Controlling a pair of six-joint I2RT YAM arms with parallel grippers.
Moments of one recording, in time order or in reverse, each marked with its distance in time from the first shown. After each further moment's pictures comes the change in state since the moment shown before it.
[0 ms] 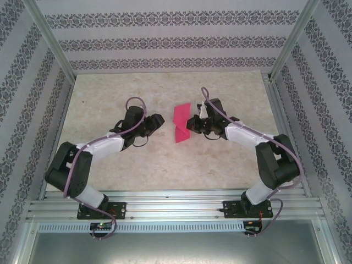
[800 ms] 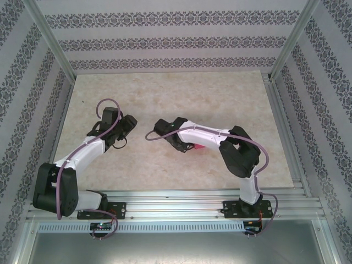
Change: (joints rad) left arm 0.228 -0.188 -0.056 -0.307 -0.148 0.053; right arm 0.480 0.394 0.465 -0.834 0.943 -0.499
